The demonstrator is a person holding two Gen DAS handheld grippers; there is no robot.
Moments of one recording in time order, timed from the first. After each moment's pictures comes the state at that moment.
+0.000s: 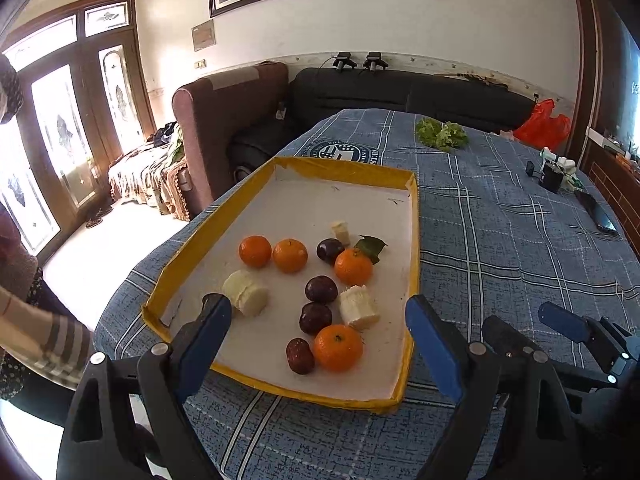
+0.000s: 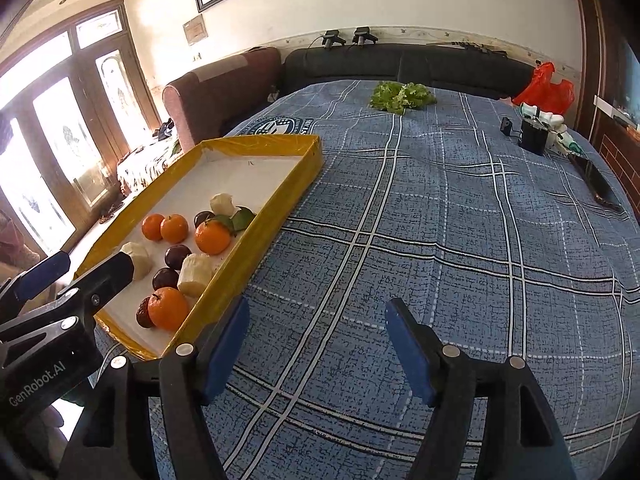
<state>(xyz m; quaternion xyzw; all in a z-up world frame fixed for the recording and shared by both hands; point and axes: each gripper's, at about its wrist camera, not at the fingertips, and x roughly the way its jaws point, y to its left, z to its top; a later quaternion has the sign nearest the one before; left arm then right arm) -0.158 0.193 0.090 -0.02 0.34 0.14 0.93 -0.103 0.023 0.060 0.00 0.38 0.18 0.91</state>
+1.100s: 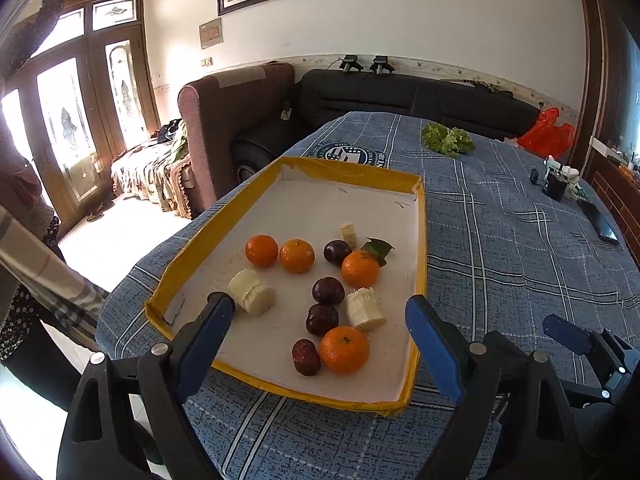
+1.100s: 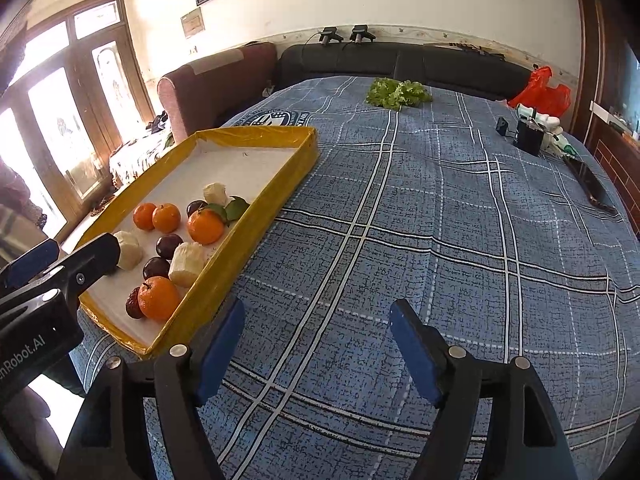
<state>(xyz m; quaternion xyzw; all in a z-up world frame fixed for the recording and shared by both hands) -0.160 0.196 0.092 -0.03 0.34 0.15 0.93 -0.108 0.028 0.056 -0.02 0.38 0.16 0.91</state>
